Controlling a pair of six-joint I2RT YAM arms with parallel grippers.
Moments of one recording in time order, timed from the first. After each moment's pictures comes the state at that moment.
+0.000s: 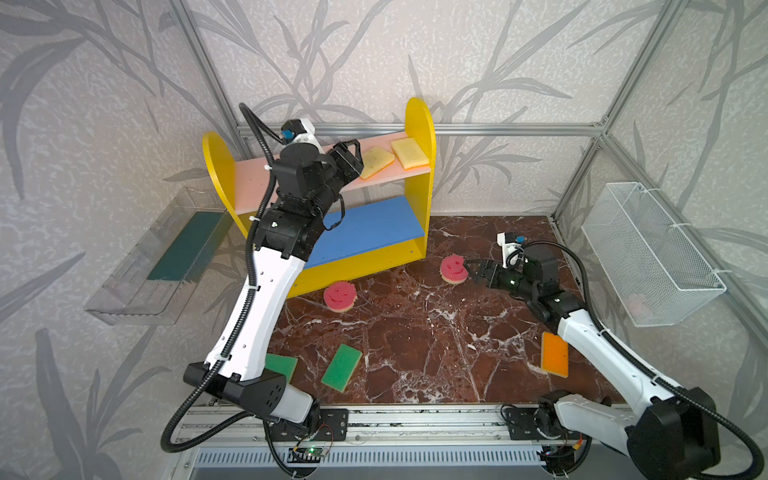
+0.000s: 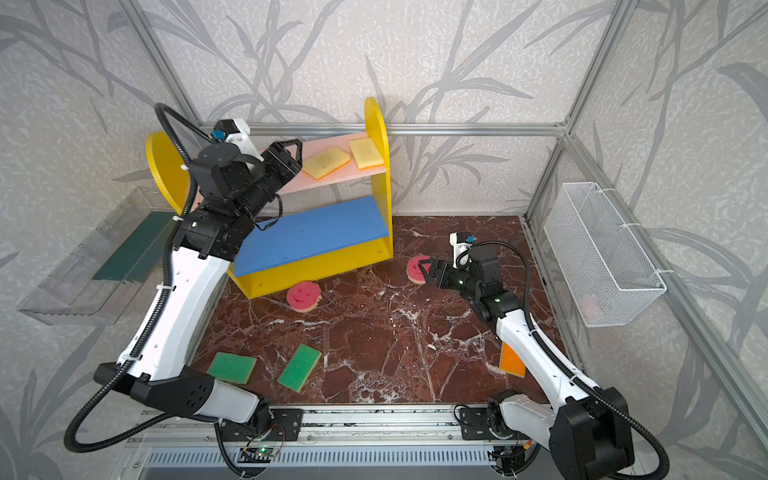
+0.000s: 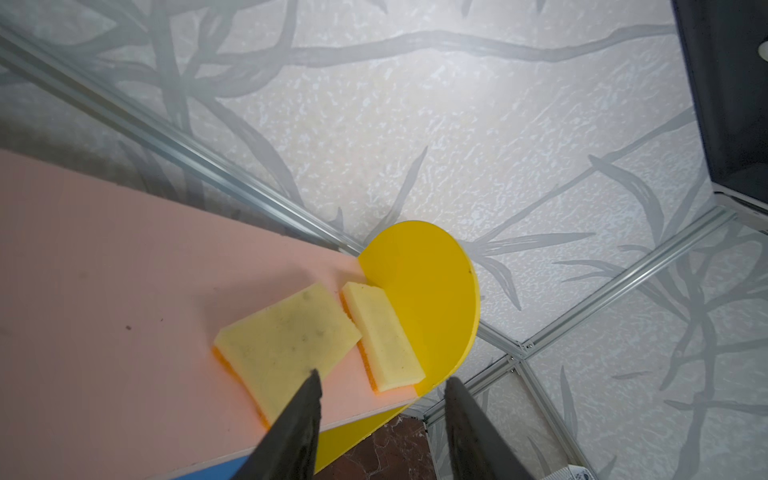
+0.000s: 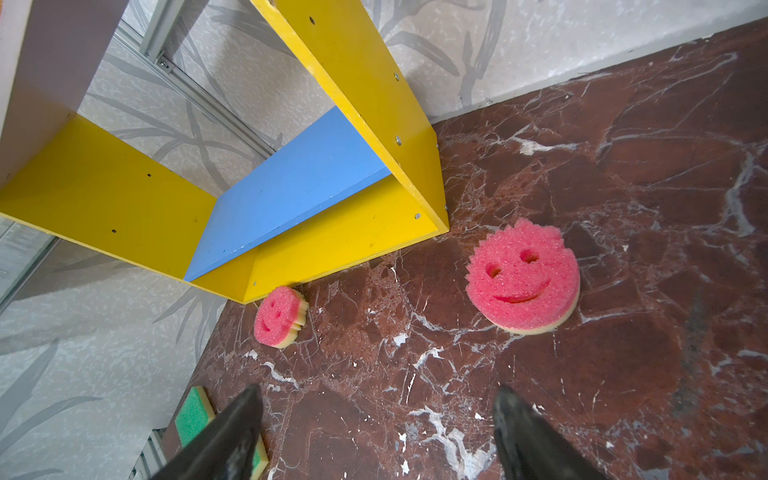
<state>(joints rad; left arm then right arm) -0.30 1.52 2.03 -0.47 -0.07 -0.69 0.29 1.14 0.81 -0.09 -0.39 0.53</state>
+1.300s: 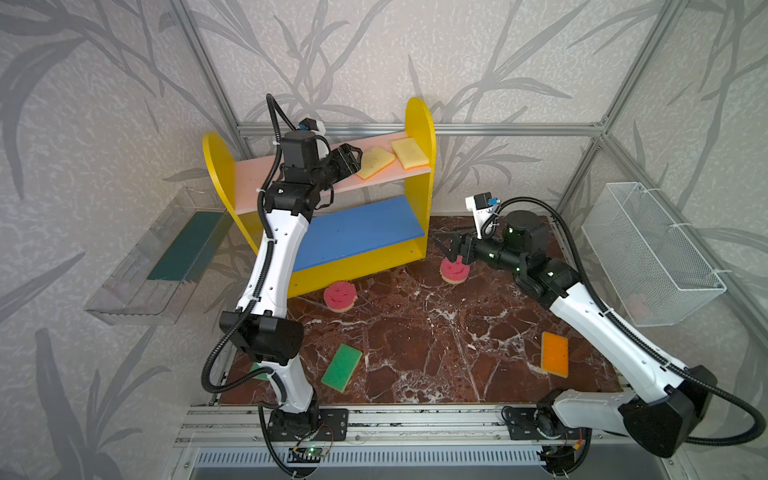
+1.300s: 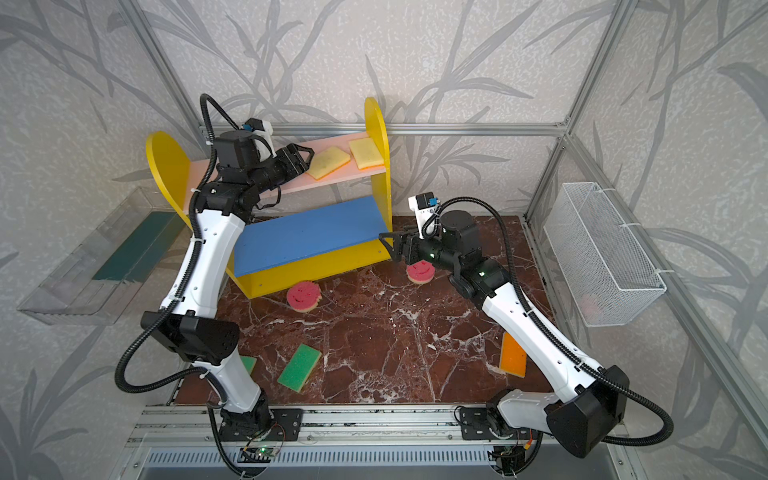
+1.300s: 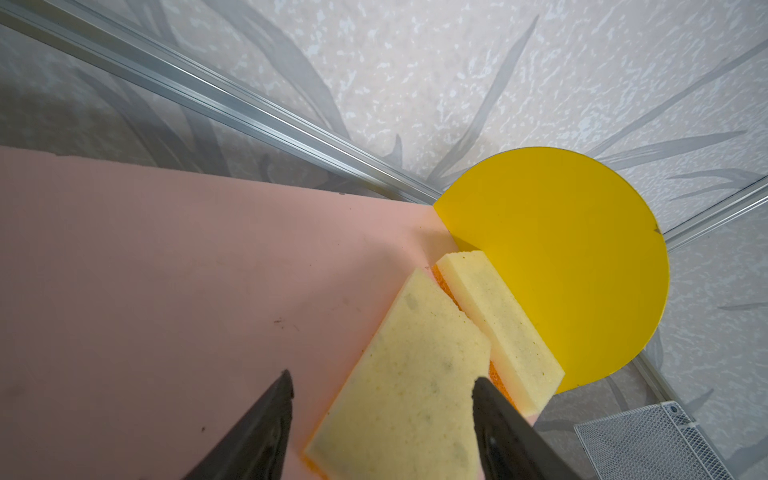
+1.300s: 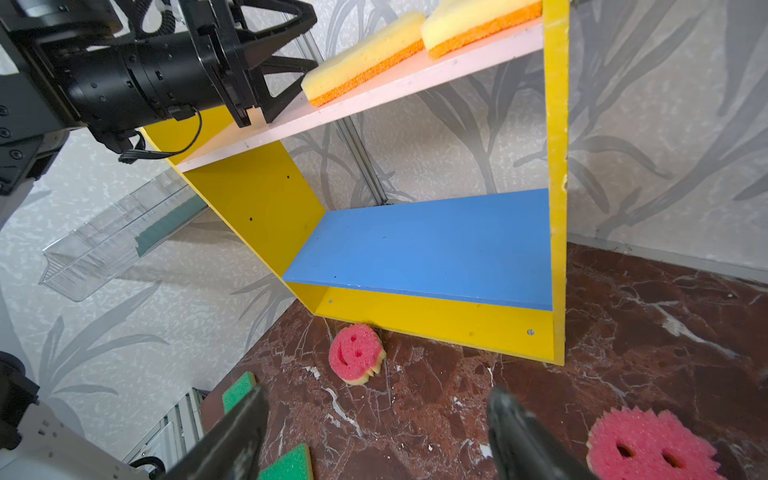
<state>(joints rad) -0.12 1.80 2.17 -0.60 0.26 -0.56 0.55 1.29 1.29 -0.22 -0.34 0.36</state>
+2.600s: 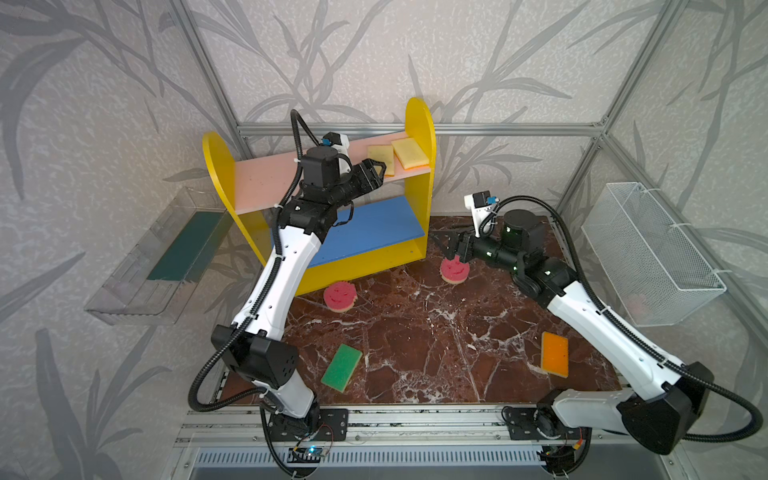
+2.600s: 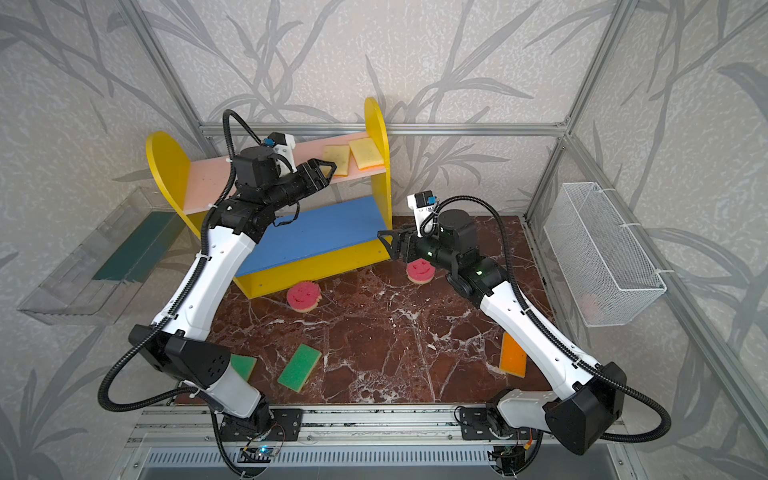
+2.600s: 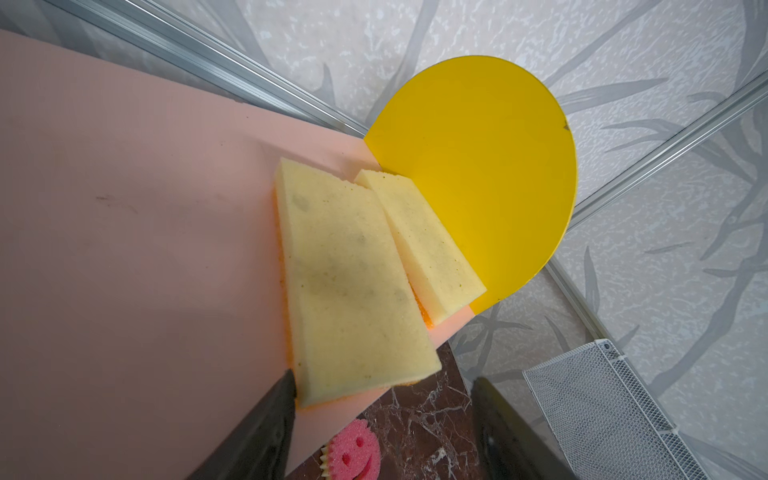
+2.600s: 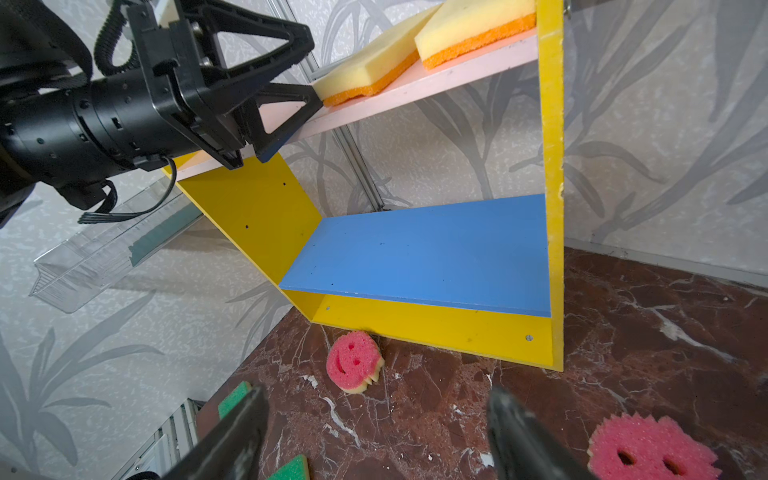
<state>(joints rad) -0.25 1.66 1.94 -0.47 0.23 -0.61 0.56 1.30 1.30 -0.20 -0.31 0.37</state>
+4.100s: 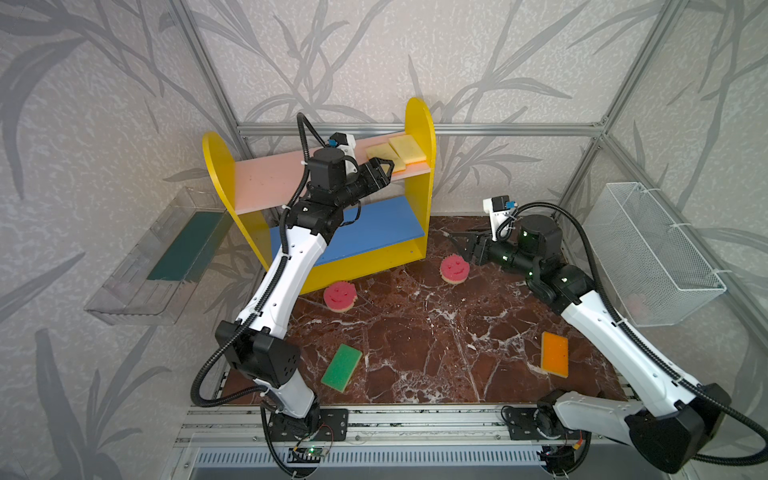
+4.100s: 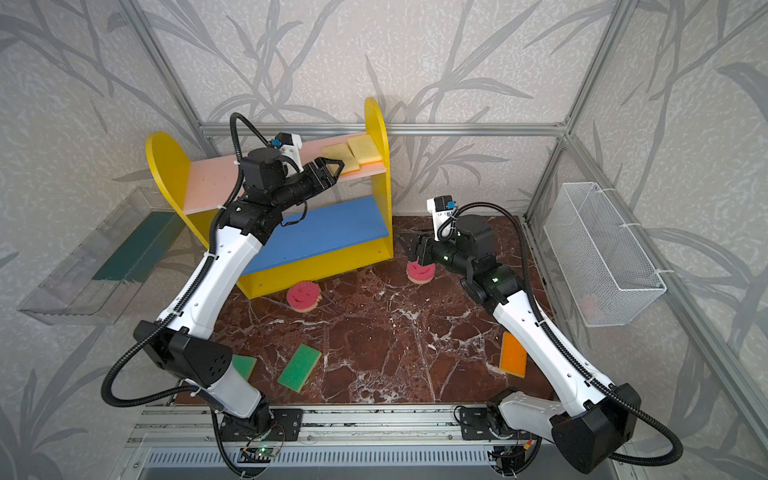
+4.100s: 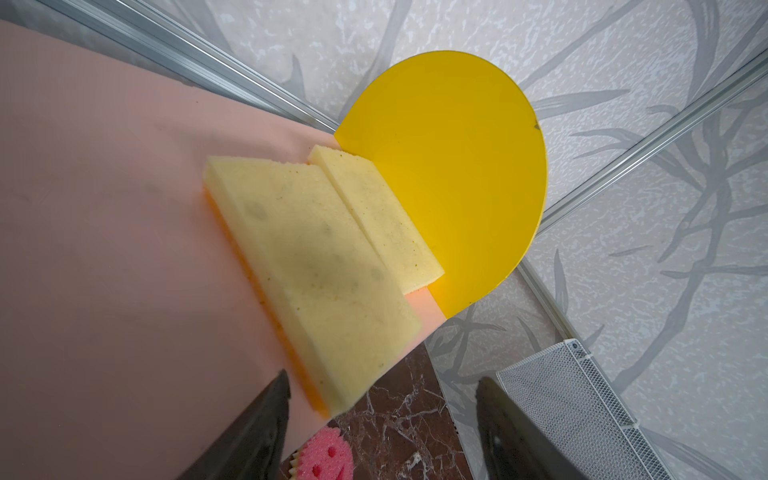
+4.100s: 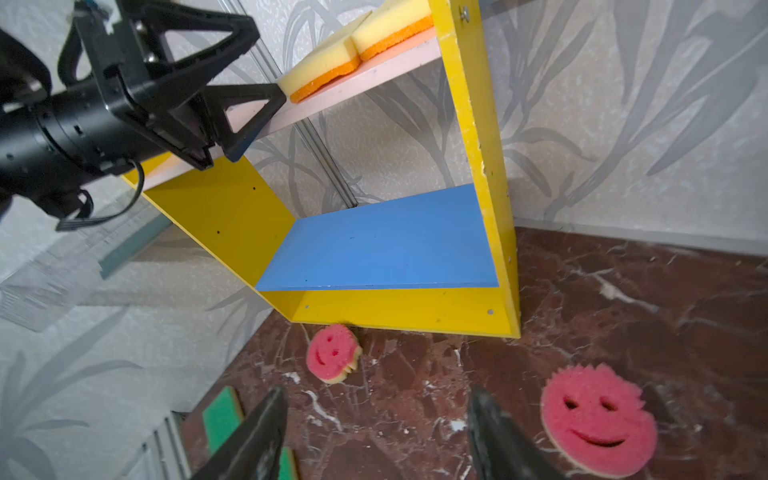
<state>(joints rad) -0.27 1.64 1.87 -0.39 0.24 -0.67 0.47 1.21 1.23 -0.26 -0.32 0.39</state>
